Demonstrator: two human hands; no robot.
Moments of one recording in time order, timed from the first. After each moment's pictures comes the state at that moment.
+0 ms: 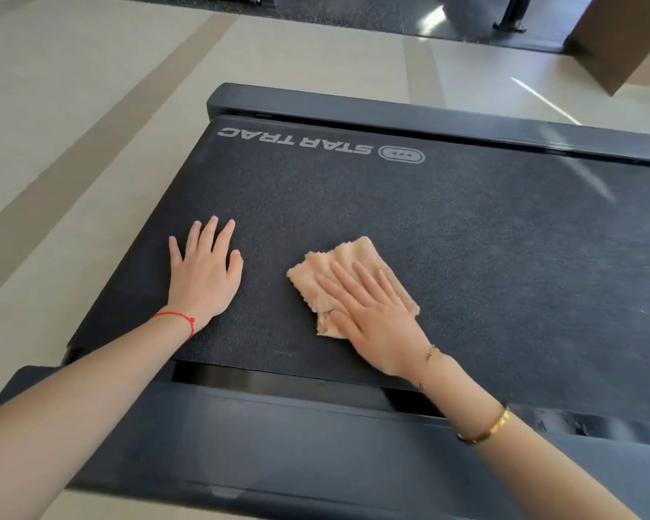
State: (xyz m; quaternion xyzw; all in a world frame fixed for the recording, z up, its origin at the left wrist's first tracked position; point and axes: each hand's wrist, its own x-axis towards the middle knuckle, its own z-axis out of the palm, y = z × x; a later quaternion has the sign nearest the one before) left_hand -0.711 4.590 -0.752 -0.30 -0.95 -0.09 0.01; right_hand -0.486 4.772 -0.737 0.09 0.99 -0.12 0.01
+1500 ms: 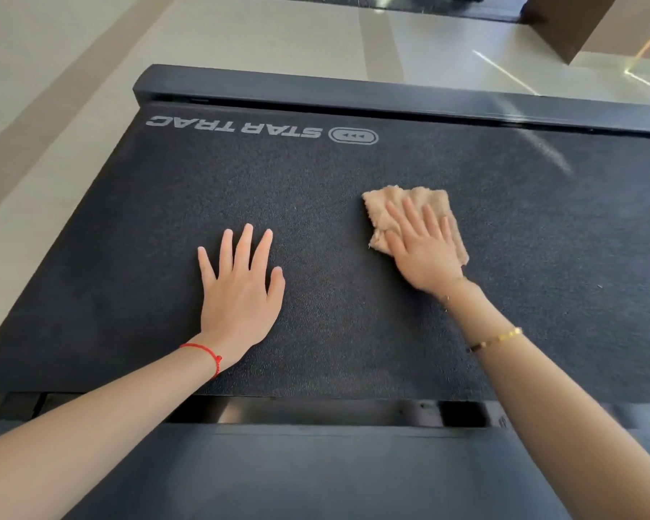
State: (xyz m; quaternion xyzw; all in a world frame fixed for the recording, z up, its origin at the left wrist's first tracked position) left_hand -0.616 4.678 -0.755 -0.38 -0.92 -0.09 0.00; right_hand -0.476 4.921 -0.734 0.35 0.93 -0.11 0.00
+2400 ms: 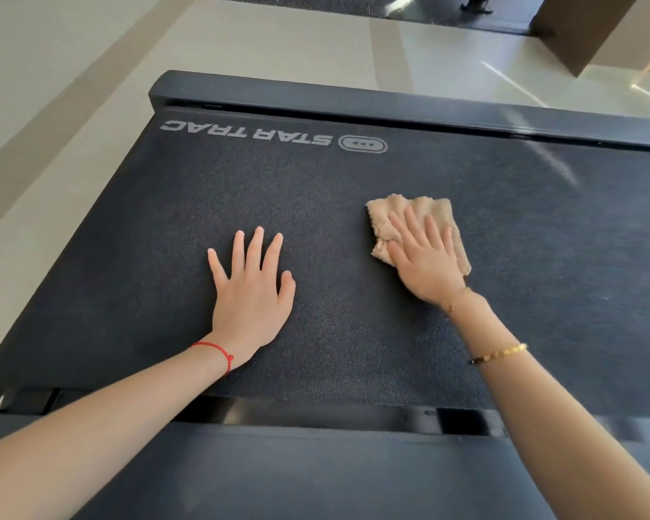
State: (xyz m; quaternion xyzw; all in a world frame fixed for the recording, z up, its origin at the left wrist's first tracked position) left_hand -0.618 4.681 -0.754 -0.38 -0.92 -0.09 -0.01; right_hand -0.480 4.914 -0.731 0.33 0.93 -0.12 0.01
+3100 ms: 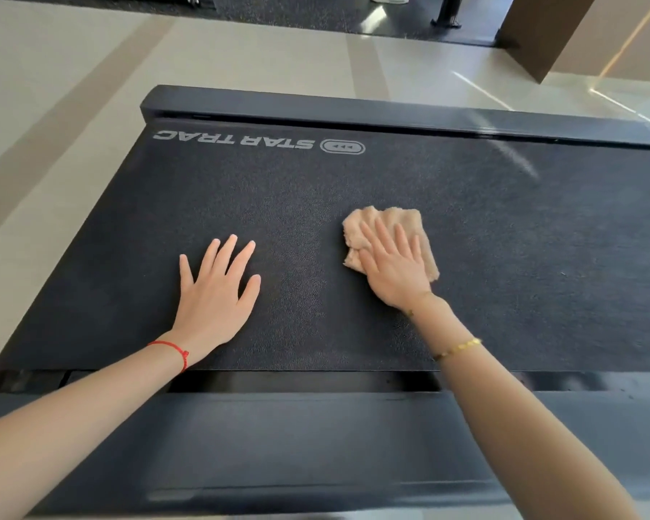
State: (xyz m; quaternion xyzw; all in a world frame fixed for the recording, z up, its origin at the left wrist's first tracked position) left_hand -0.627 4.635 -0.748 -0.41 -0.91 -0.10 -0.03; right_hand -0.463 4.868 -0.731 0.34 0.93 -0.12 0.02
